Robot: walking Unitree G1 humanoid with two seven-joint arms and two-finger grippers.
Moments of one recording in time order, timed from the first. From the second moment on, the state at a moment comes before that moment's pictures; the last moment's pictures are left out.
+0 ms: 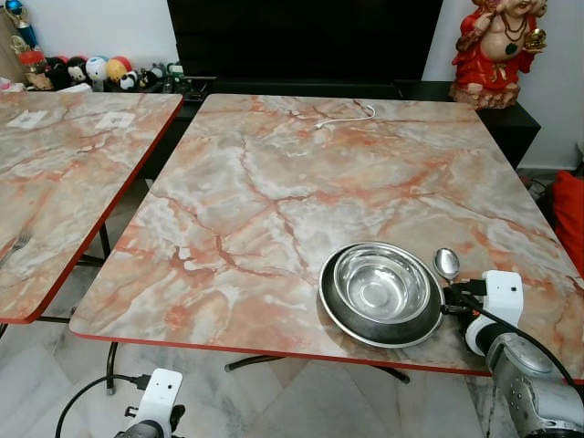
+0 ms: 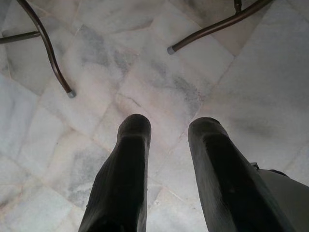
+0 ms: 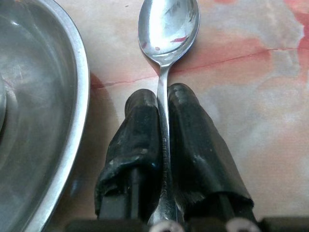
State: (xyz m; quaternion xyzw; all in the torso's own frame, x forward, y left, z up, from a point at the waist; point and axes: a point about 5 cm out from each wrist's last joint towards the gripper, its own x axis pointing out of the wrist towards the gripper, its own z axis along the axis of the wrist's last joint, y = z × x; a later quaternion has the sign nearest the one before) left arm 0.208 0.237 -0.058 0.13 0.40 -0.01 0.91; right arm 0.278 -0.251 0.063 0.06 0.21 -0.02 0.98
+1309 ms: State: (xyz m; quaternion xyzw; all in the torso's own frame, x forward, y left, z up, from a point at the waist) left arm 0.208 0.237 -0.058 0.13 0.40 -0.01 0.91; right arm 0.281 -0.256 0.067 0.07 0.18 -0.05 0.98
